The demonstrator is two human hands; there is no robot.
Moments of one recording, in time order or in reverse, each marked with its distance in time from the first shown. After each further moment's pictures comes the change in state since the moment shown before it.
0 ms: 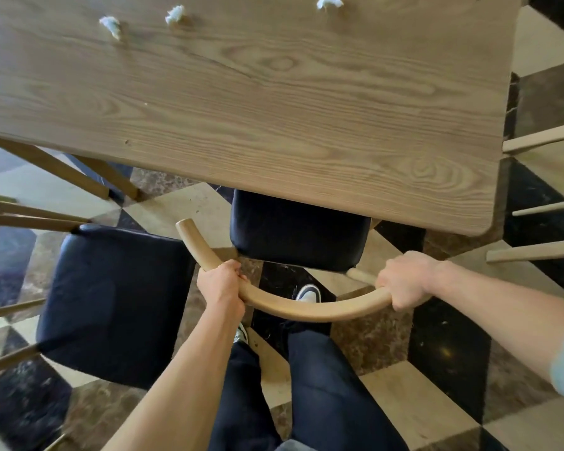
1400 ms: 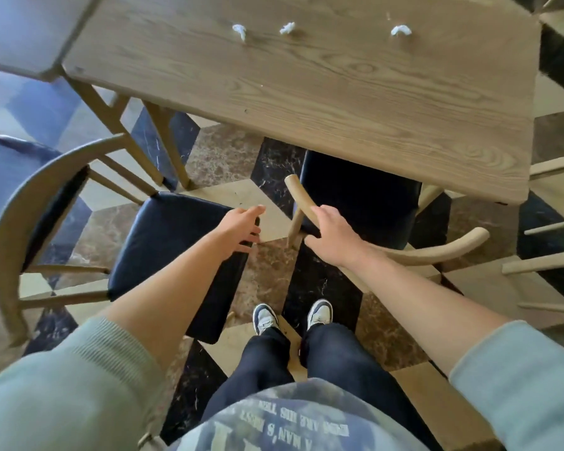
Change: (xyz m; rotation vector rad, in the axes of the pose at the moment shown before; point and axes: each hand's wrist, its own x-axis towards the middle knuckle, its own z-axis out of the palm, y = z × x) left_hand 0.029 0.098 -0.180 0.645 -0.610 0.195; right_hand 0.049 -0.298 -0.076 0.743 0.781 0.219
